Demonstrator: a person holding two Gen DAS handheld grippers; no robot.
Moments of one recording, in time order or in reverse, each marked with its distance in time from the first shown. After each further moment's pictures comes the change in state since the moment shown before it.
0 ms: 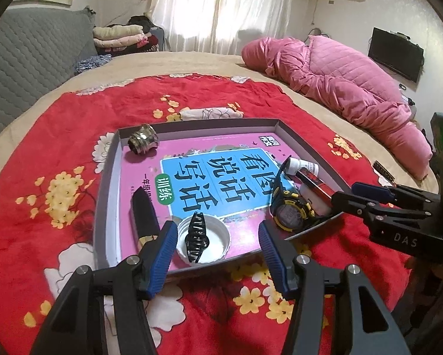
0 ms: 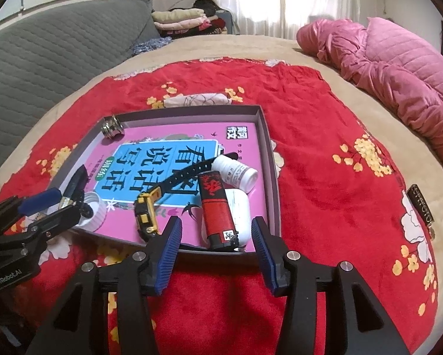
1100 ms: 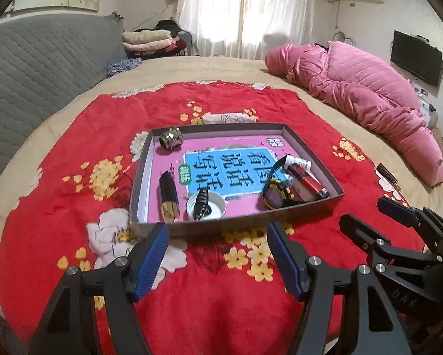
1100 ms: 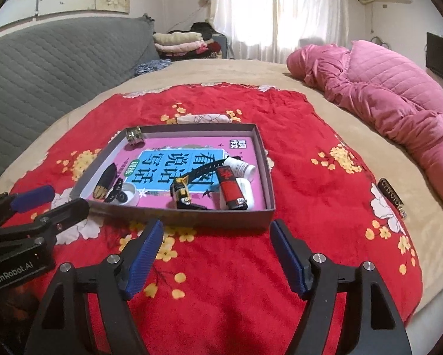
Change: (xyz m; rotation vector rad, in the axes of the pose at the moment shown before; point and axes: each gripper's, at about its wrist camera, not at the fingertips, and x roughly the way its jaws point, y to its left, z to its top) left arm -0.068 -0.037 -0.019 -0.049 -0.007 0.161; right arm -0.080 0.030 -0.044 0.006 -0.110 -0.046
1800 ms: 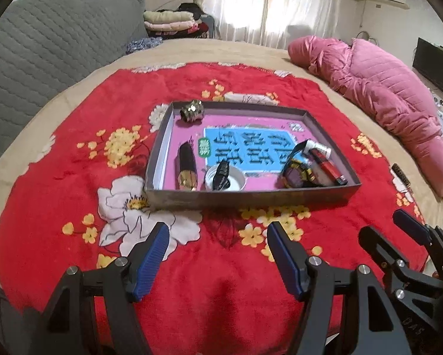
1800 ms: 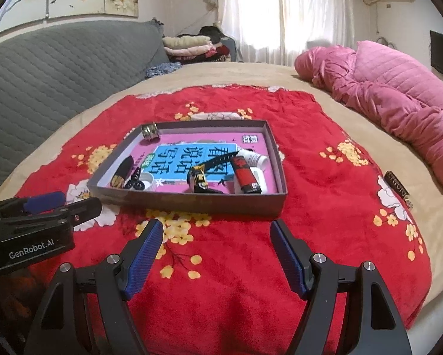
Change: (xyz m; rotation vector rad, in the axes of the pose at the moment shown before) left arm 0.011 0.014 -0.018 -0.091 0.086 0.056; right arm -0.010 0.007 -0.023 -0.010 -0.012 0.046
